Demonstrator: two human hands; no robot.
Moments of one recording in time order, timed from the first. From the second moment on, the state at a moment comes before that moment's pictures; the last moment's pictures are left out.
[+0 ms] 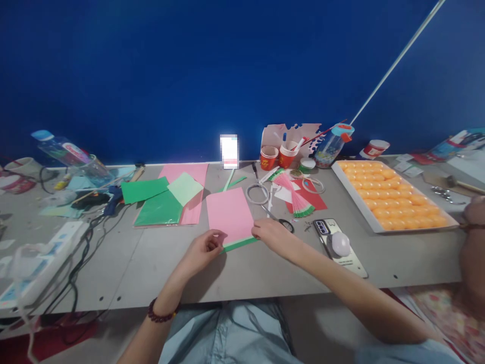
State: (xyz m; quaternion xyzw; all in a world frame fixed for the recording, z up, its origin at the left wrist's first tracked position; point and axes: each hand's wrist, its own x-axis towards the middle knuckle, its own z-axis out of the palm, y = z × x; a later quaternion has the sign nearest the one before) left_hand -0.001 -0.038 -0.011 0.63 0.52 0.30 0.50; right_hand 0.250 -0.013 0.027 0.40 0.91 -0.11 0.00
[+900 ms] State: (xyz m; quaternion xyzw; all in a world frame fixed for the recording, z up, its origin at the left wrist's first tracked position) left_hand 0.008 -0.041 -0.004 0.65 0.56 0.31 0.42; right_hand 0.242 -0.084 -0.023 0.44 0.88 0.13 -0.12
